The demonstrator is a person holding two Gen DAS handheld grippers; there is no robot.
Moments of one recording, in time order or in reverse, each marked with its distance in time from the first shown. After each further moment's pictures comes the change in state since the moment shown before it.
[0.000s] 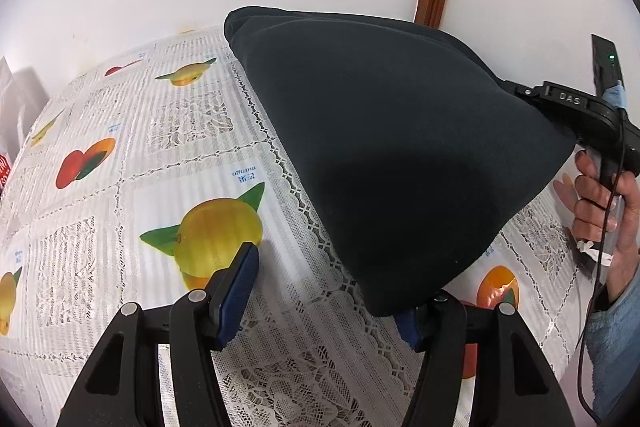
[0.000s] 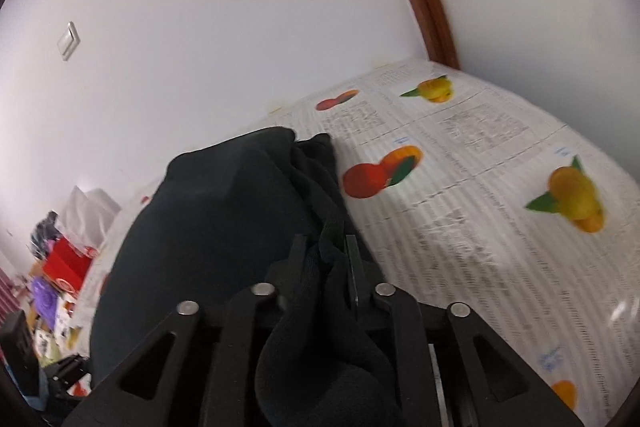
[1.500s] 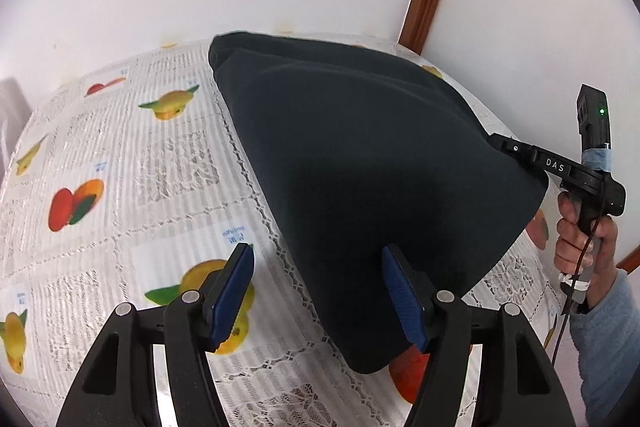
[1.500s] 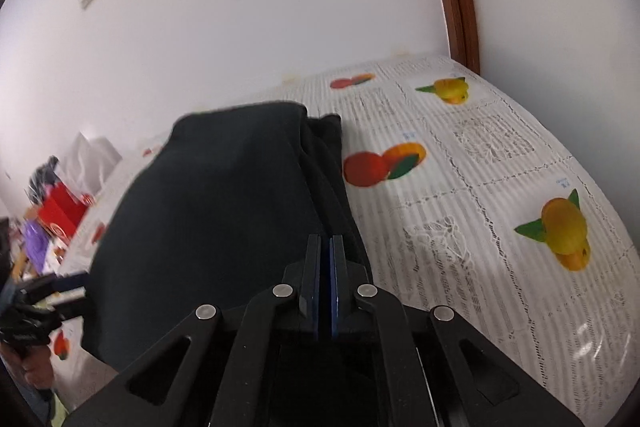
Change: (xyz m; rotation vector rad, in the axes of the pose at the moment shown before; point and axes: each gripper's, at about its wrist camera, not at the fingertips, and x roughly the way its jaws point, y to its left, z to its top) left arm -0.012 0.007 0.054 -0.019 0.001 -0.087; right arm -0.001 0.002 0.003 -0.158 0.123 0.008
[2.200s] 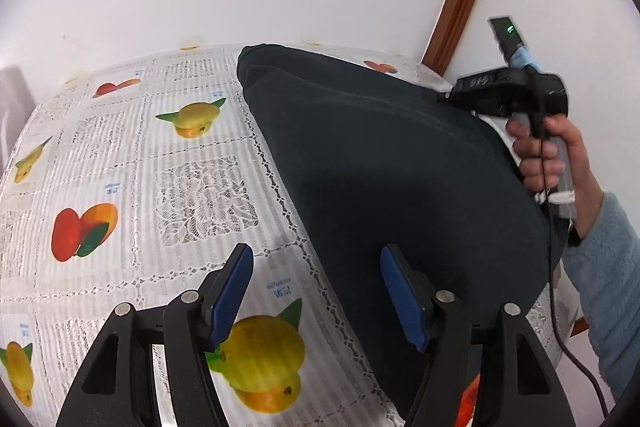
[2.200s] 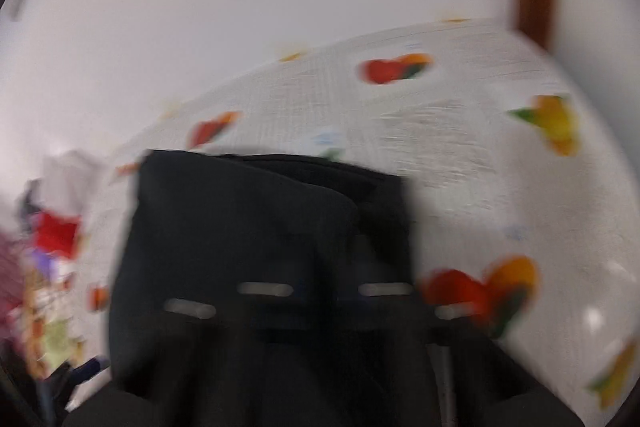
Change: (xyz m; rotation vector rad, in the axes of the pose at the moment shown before) left arm 0.017 0.041 0.033 -0.069 -0.013 -0.006; right arm 0.136 0.032 0.129 0.040 0.242 0.088
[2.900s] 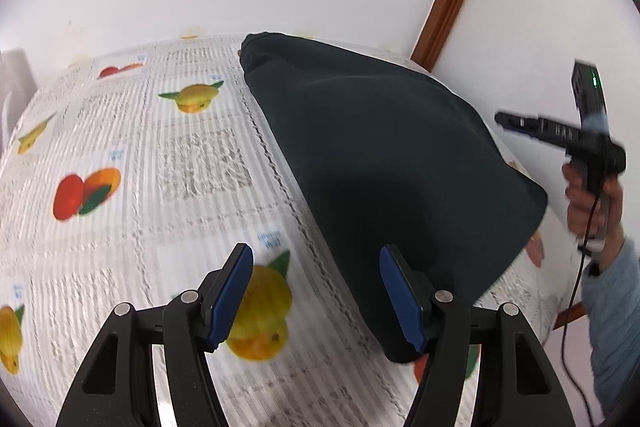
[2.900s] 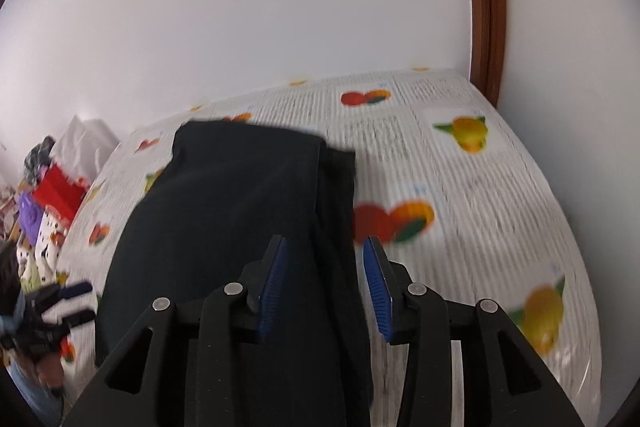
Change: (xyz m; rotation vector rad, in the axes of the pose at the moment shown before) left arm -0.027 -0.001 -0.031 -0.024 0.005 -0.054; right arm -0.119 -0.013 -0.098 -0.124 -0.140 -0.104
